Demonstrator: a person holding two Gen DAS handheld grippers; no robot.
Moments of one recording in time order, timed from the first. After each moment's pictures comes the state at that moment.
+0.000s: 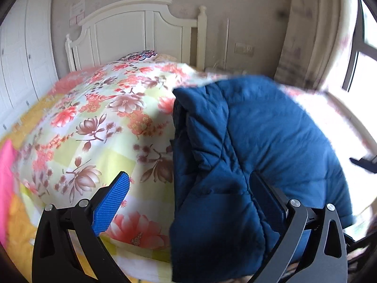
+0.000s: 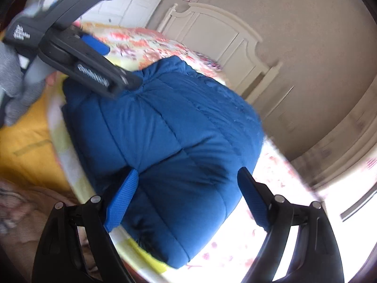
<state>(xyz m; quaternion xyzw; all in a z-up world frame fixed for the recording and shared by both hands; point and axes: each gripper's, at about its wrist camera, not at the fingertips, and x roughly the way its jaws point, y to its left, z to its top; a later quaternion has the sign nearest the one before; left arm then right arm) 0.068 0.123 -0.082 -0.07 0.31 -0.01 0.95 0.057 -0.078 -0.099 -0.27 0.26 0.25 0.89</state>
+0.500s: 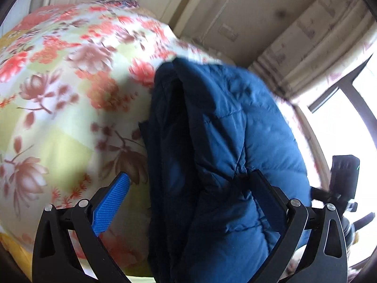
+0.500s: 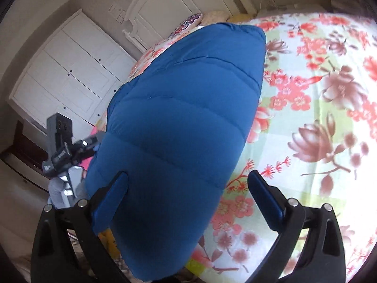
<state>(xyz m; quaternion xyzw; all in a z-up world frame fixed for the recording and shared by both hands) 0.148 0.145 -0.117 -0.19 0.43 -0.14 0.87 0.190 -0.164 -0.132 0.17 0.47 0.34 0.80</state>
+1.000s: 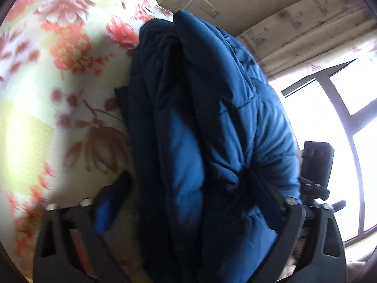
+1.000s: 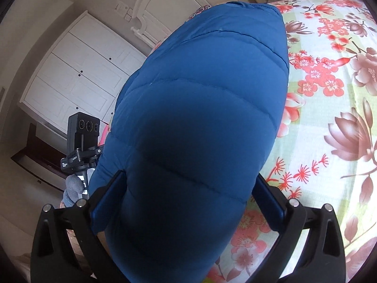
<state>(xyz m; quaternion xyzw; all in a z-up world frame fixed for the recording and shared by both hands) 0.165 0.152 -0.161 -0.28 0.46 -0.28 0.79 0.181 -0.130 -0.147 0.17 0.45 0.38 0.79</state>
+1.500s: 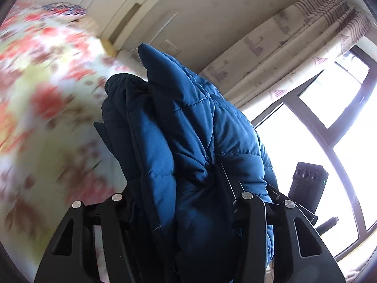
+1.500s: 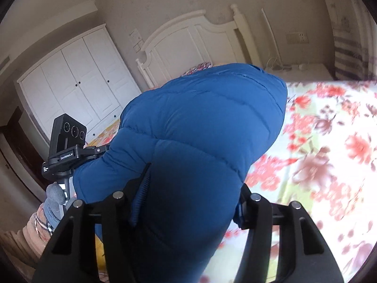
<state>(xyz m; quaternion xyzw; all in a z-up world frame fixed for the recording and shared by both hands) 0.197 0.071 -0.081 -0.28 0.31 -0.31 0.85 0.189 -0.189 -0.046 0.09 0.29 0.32 0.90</state>
